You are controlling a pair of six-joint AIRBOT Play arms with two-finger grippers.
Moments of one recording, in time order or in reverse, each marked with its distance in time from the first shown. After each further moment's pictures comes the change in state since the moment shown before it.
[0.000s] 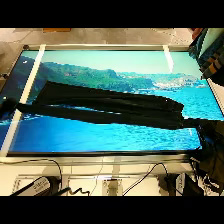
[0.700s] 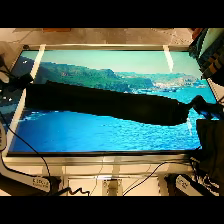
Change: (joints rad) left arm -0.273 -0.486 0.666 0.486 -0.191 -0.457; right arm 0.345 -0.634 0.446 -0.229 -0.209 0.176
